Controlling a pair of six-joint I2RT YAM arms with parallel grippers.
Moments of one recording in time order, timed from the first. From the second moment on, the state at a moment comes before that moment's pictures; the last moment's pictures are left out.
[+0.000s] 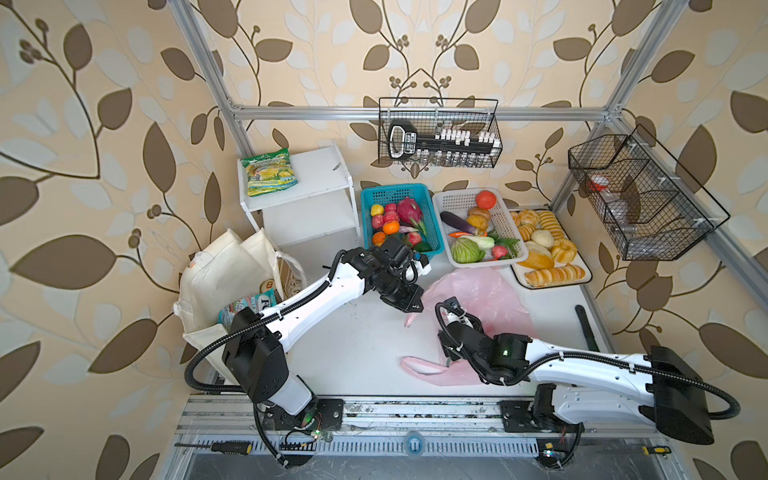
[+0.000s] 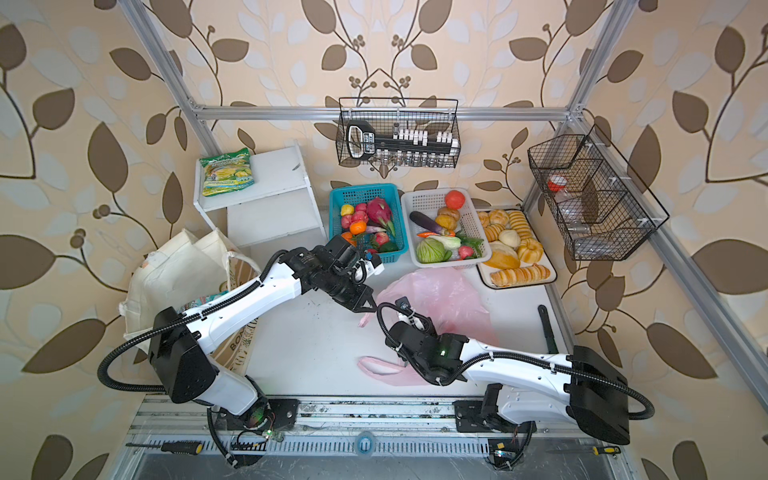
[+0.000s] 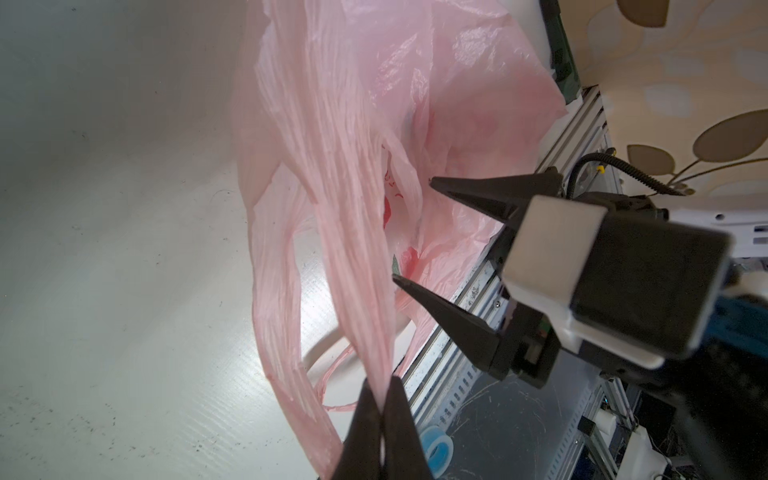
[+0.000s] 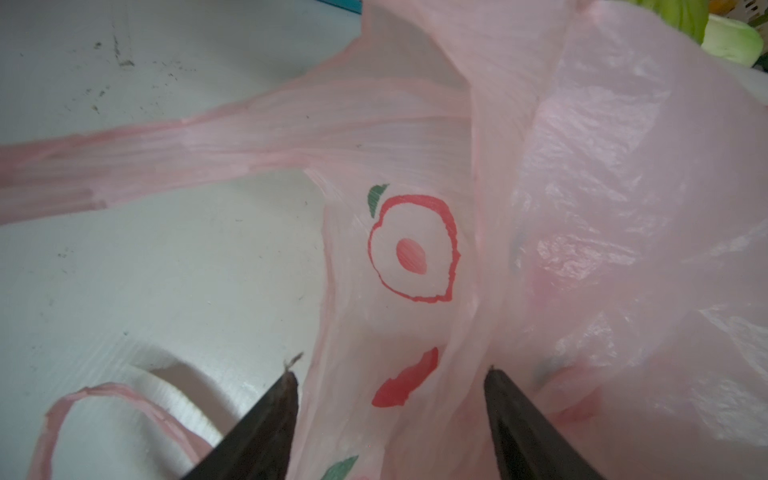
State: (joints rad) left arm -0.69 1.53 1.35 -0.92 0.53 -0.23; right arm 1.13 1.18 0.64 -0.43 0.62 0.55
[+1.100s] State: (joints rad) left arm -0.69 1.41 1.40 -0.90 0.54 -0.33; right arm 1.18 1.19 0.52 -0.24 0.77 0.63
